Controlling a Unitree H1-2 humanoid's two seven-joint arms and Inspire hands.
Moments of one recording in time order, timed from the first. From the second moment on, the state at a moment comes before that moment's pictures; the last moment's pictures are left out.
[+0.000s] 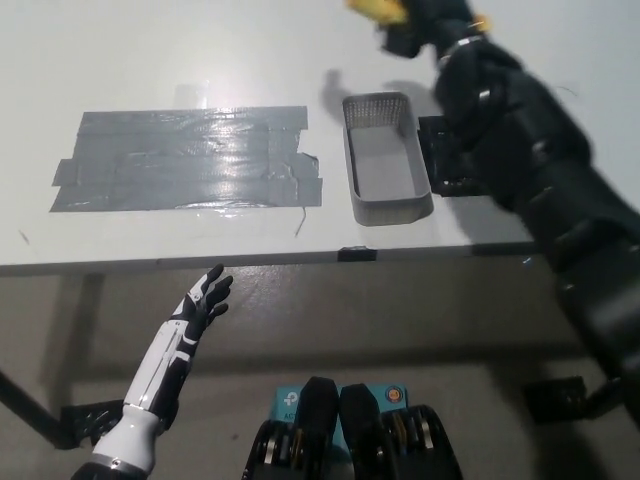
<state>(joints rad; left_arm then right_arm) -0.04 0.17 -0.09 -0.14 0.03 -0.03 -0.12 -1.35 -0.06 0.40 1.26 -0.52 -0.10 -0.17</state>
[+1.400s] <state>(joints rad) -0.05 0.17 -0.13 -0.18 0.06 -0.01 -0.16 -1.20 0.22 0.48 1.44 -0.54 -0.07 -0.21</state>
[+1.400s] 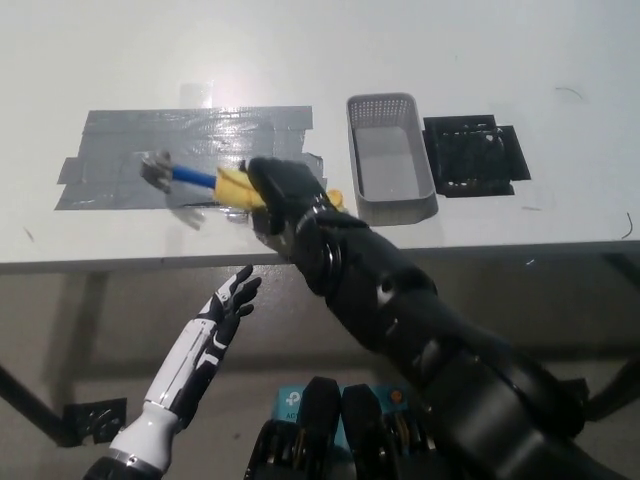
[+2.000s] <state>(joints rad) -0.06 0.18 -0.13 -0.18 0.07 -0.01 -0.18 -1.24 0.20 0.46 1.43 -0.52 -0.06 -0.13</state>
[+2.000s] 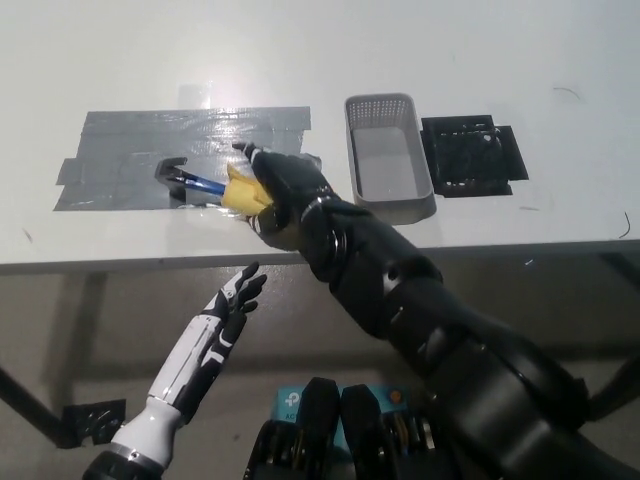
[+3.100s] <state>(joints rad) -0.01 0.18 -0.12 -0.18 0.07 -0.01 -0.18 -1.30 -0.02 0.24 0.72 -0.39 -0.10 0.01</state>
